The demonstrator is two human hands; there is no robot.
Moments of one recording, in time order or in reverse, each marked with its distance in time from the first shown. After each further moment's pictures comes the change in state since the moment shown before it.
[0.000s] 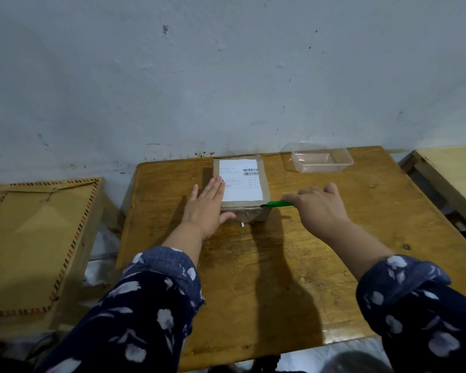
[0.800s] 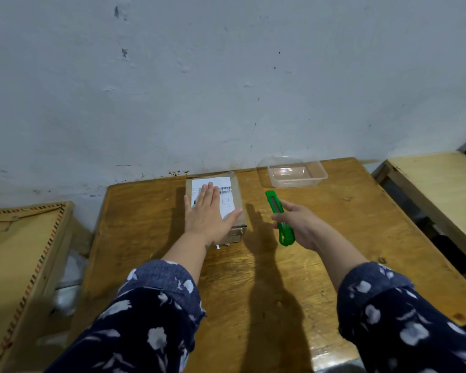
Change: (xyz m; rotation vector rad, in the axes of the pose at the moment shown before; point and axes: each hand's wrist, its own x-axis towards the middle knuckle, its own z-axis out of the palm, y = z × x) left_hand 0.046 0.058 -0.007 -0.077 -0.006 -0.132; right_hand 0.021 0.034 0.019 1.554 -0.319 0.632
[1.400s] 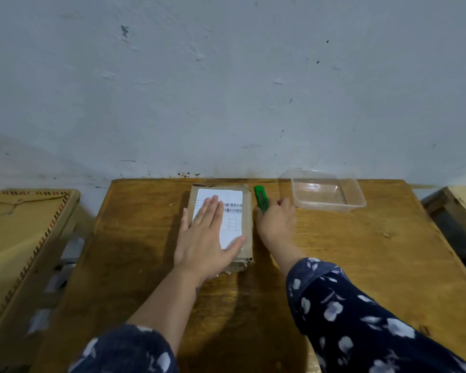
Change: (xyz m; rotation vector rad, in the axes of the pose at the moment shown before) left_hand 0.006 -0.005 0.017 0.052 0.118 -0.055; right_hand 0.140 -0.008 0.062 -0.817 0.462 -0.337
